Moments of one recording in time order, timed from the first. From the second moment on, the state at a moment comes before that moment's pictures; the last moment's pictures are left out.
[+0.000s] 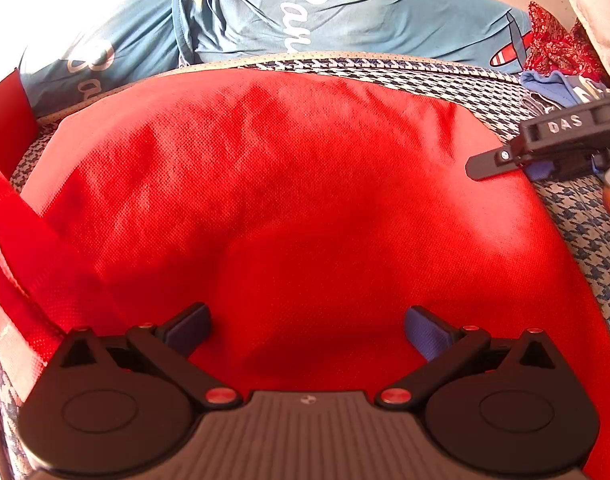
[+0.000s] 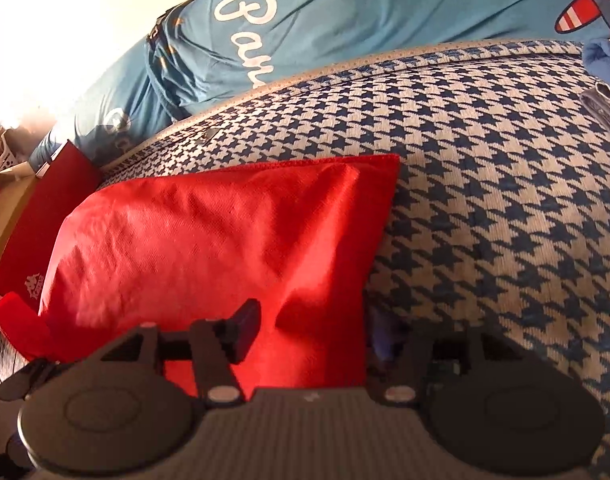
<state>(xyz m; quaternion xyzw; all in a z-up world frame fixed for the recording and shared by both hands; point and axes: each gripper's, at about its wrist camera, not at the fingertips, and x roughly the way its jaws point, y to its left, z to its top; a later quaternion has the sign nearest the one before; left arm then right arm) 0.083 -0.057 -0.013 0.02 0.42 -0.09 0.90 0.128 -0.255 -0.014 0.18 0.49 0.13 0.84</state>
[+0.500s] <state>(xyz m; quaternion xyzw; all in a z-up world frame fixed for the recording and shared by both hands) 0.083 -0.058 -0.014 0.02 0.42 -0.09 0.90 0.131 -0.253 -0.015 0.19 0.50 0.16 0.83</state>
